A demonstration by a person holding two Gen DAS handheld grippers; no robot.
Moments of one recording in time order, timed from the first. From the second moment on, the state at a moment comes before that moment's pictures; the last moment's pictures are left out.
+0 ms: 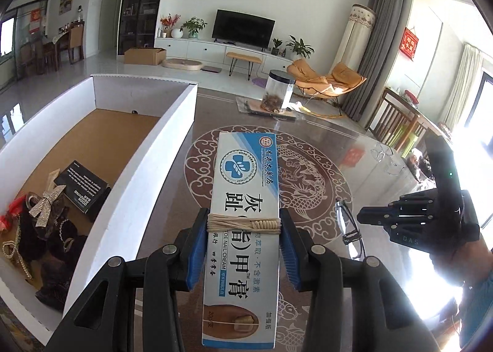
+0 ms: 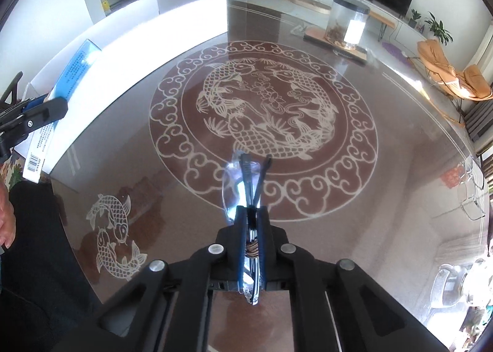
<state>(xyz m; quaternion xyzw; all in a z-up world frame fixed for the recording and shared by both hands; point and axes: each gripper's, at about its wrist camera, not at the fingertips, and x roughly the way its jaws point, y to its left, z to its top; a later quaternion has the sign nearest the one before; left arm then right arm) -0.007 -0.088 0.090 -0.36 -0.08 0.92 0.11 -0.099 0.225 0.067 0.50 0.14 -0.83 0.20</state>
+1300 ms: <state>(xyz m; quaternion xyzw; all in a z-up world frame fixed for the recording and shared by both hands) -0.030 -0.317 0.124 -0.38 -0.14 0.92 -0.05 -0.185 0.048 0.155 0.46 0.08 -0.81 0.37</state>
